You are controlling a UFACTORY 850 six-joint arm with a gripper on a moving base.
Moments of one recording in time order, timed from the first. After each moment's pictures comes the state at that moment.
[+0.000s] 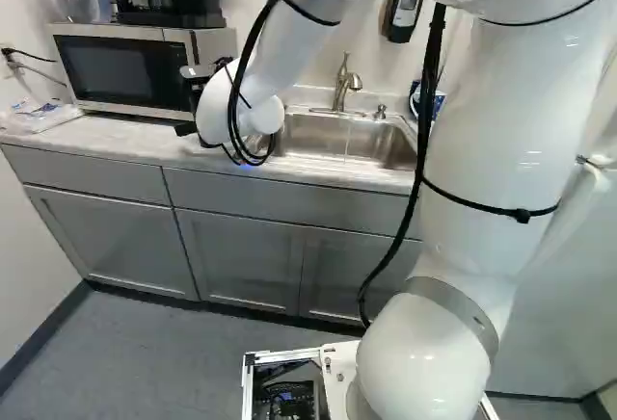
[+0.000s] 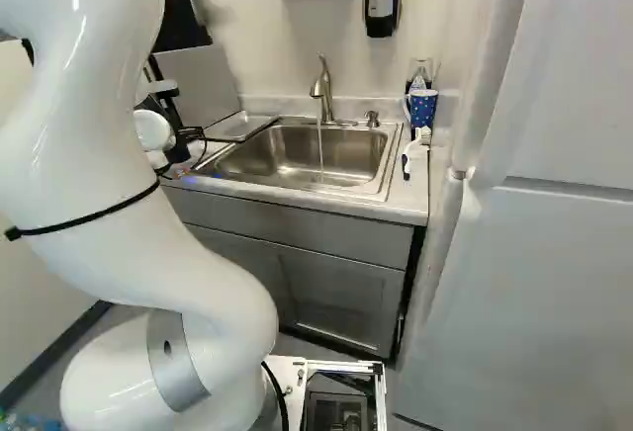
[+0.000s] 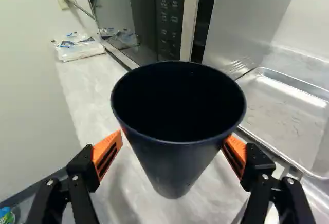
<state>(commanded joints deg) 34.7 -9.4 -47.0 -2.5 31.6 0.0</state>
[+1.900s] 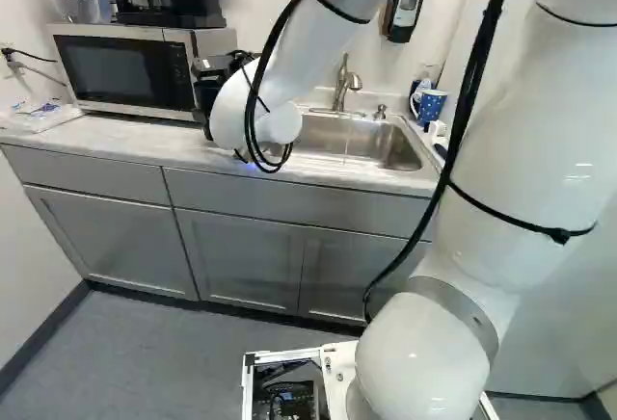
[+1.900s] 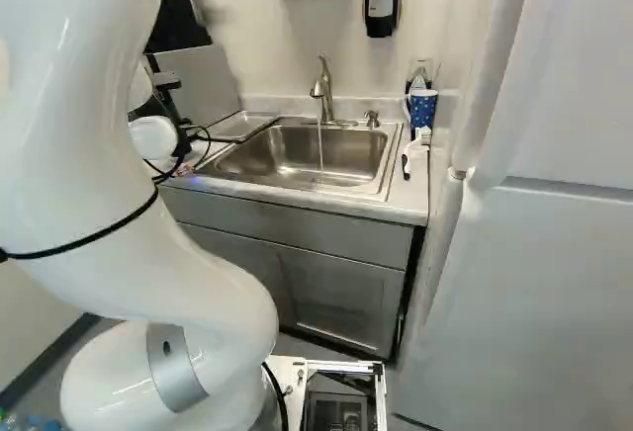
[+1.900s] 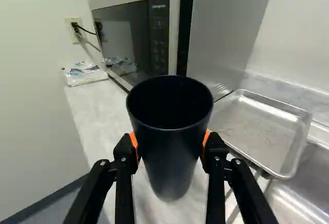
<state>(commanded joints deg) 32.7 -1.7 -40.3 -2.5 39.9 0.0</state>
